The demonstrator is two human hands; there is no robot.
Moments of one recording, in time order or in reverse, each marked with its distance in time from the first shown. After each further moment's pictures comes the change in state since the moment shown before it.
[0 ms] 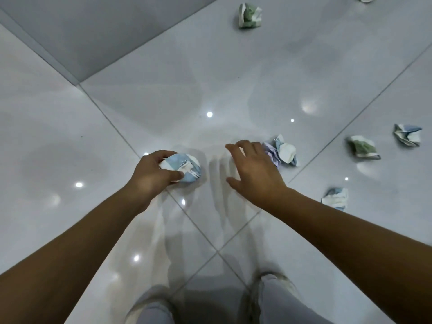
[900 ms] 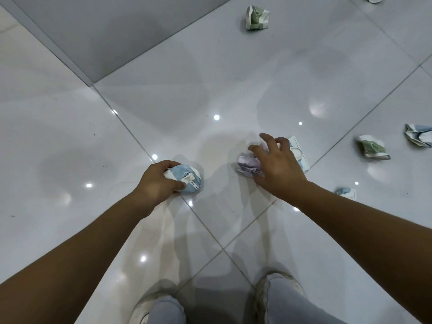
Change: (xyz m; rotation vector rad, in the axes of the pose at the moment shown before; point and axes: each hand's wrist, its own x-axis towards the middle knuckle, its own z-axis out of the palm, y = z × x) left_hand -0.009 -0.019 -0.004 0.157 0.034 -0.059; right_hand -0.001 0.045 0.018 -0.058 0.054 0.051
